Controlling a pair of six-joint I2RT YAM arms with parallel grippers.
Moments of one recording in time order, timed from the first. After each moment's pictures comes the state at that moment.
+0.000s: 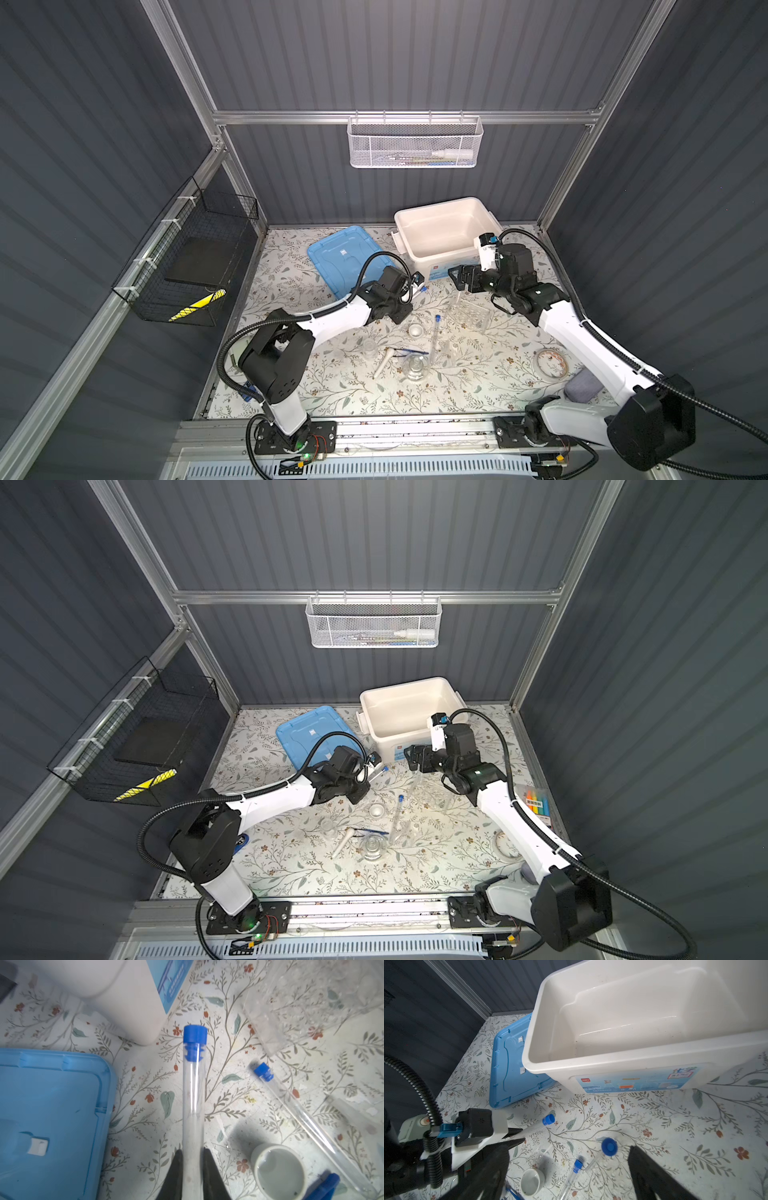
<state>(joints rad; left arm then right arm) -0.75 1.69 1.11 -0.27 0.03 0.22 0.35 1.25 1.01 -0.32 -0.22 0.28</state>
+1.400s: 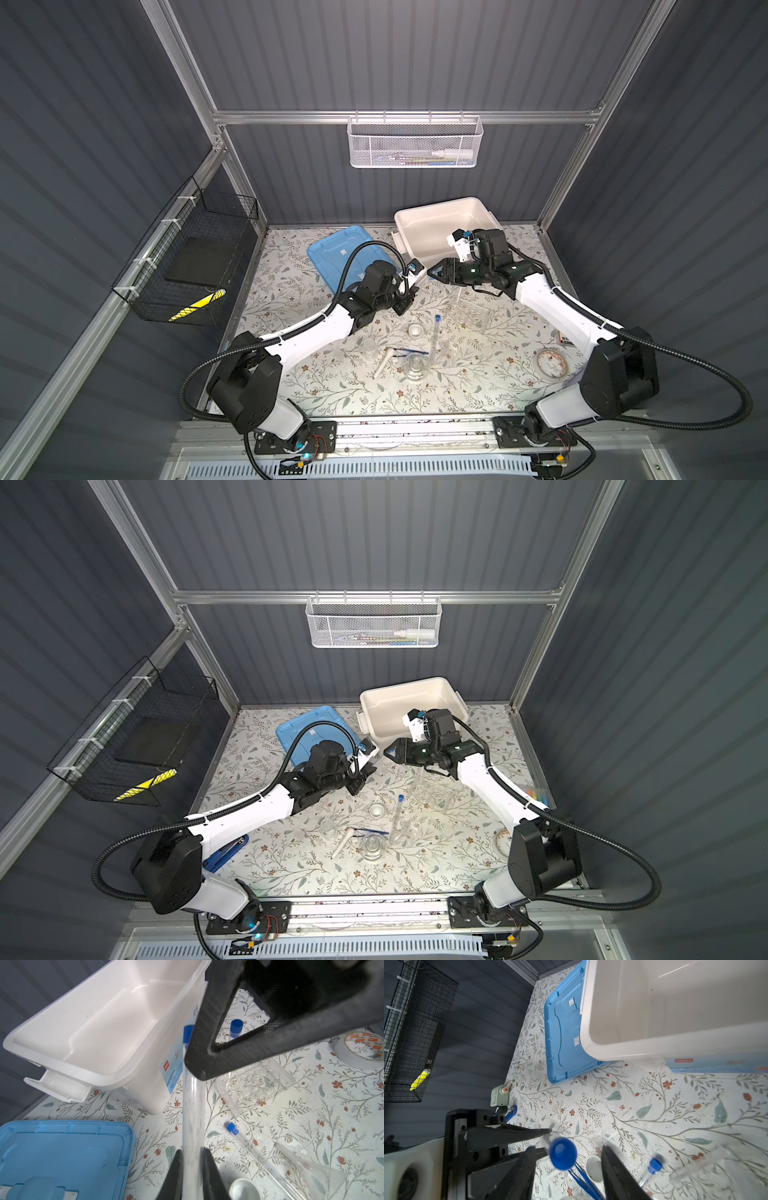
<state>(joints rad) -0.75 1.50 1.02 -0.03 0.15 0.22 0.39 1.50 1.20 -0.40 -0.58 0.46</state>
